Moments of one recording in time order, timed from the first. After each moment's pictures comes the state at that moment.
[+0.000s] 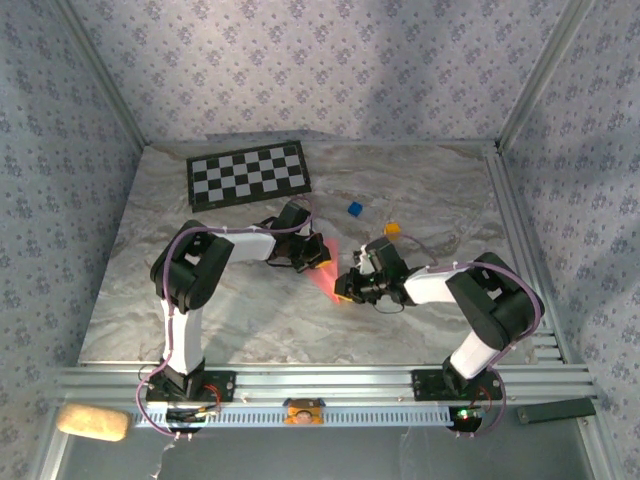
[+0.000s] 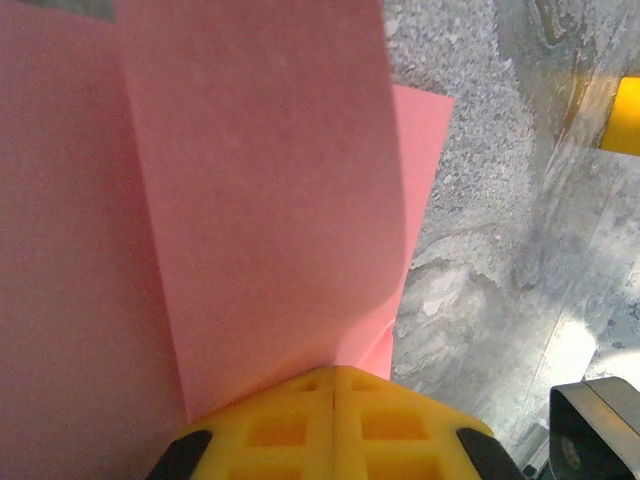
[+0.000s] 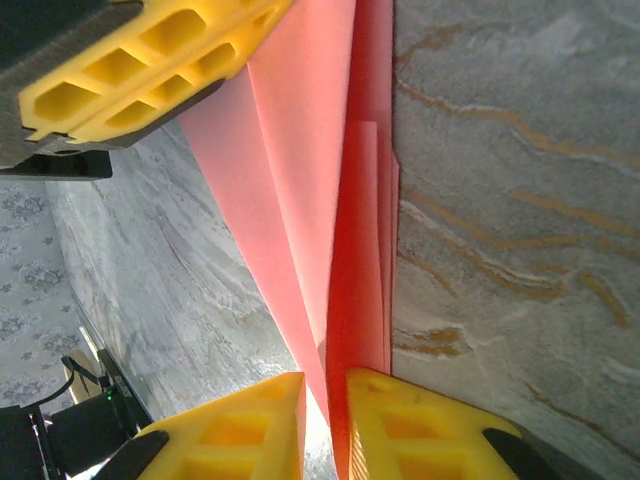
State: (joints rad) left arm -0.62 1.97 1.10 -0.10 0.50 -0.98; right arm 0.61 1.63 0.56 0.23 -0.56 0.90
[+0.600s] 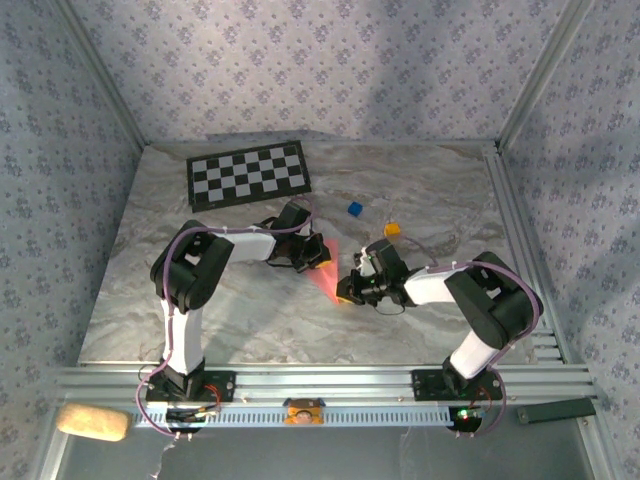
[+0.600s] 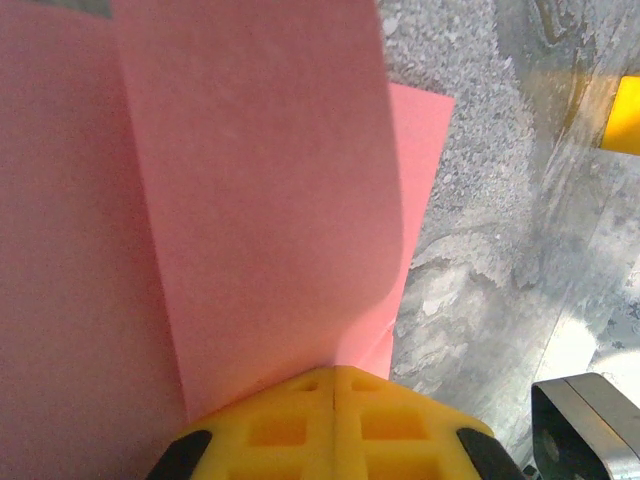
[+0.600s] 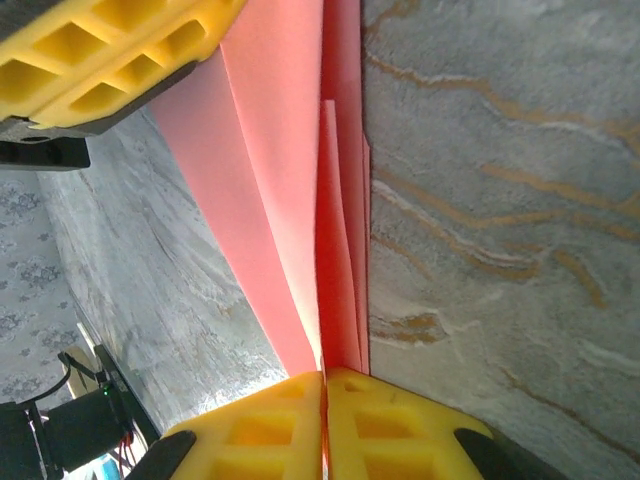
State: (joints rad) left arm -0.62 1.97 1.10 -0.10 0.50 -0.98; right arm 0.61 1.63 0.54 0.24 -0.58 0.90
